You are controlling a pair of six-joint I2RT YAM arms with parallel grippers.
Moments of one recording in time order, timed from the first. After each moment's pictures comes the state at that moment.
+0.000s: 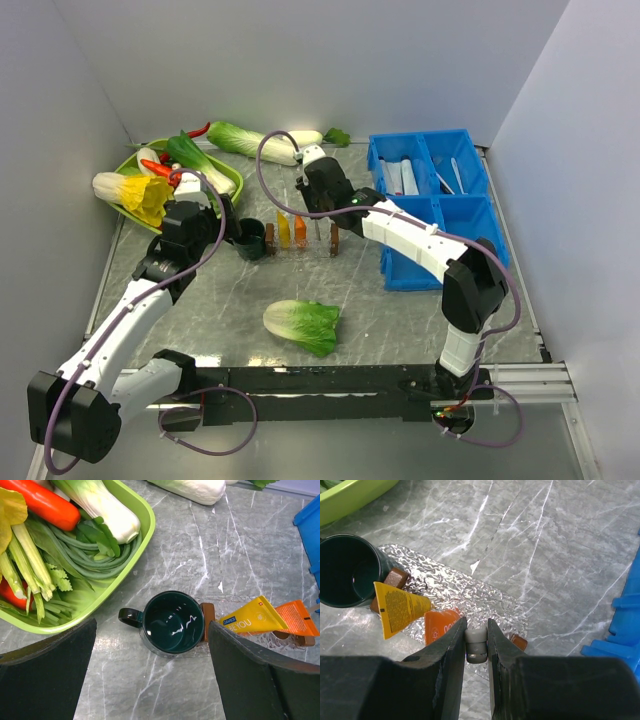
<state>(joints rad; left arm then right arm) -0.31 0.99 0.77 -0.14 -0.23 -0.30 0.75 1.78 1.53 -0.37 0.24 0.11</state>
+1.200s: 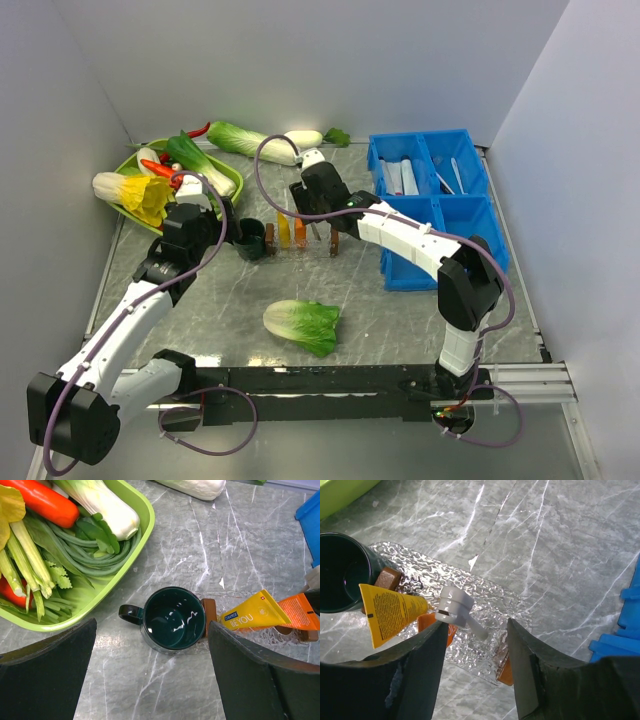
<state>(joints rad) -0.32 0.97 0.76 -0.14 -0.23 -0.29 0.75 1.81 1.51 -0.35 0.27 0.15</state>
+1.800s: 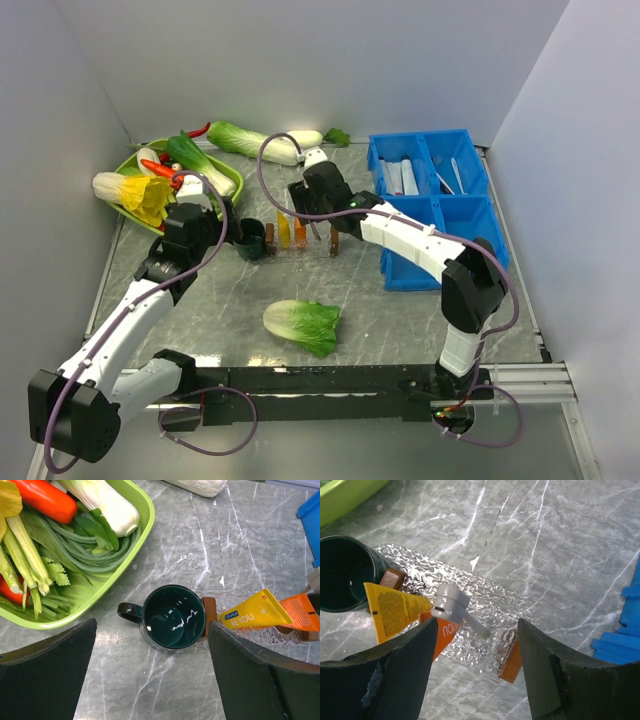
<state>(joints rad) -0.32 0.98 0.76 -0.14 -0.23 -0.30 0.75 1.79 1.50 -0.34 0.27 0.17</state>
